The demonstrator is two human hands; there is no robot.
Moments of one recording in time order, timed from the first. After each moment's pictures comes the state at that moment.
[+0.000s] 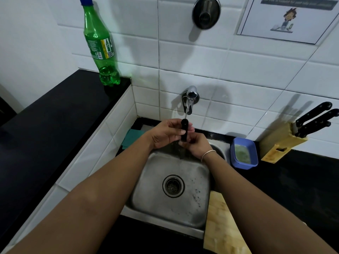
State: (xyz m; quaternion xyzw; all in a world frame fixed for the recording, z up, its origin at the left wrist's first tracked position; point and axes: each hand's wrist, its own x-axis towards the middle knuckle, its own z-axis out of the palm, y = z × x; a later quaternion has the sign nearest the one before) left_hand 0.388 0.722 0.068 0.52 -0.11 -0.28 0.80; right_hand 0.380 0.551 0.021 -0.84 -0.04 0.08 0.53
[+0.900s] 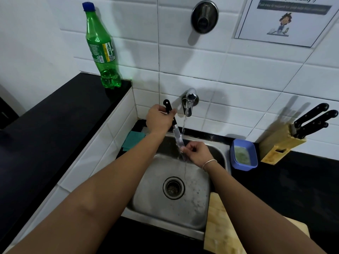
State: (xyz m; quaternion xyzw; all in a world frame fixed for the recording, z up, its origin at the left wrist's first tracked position) left_hand 0.416 0.714 0.085 0.81 0.19 0.16 0.52; right_hand 0.365 0.545 0.004 -0.87 -0.03 0.09 0.48
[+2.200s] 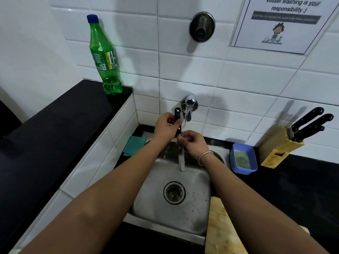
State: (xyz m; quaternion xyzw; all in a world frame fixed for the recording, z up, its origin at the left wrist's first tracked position) left_hand 0.403 0.703 0.080 0.80 0.05 0.10 0.59; right_hand 0.383 0.568 0.038 -0.78 -0.02 0.05 0.62
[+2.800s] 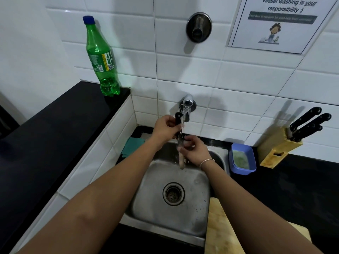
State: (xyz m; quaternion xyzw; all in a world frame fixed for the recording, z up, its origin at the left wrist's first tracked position) left_hand 0.408 0.704 0.077 0.77 0.05 0.02 0.64; right_hand 0.371 0.553 0.027 -0.85 0.01 0.06 0.53
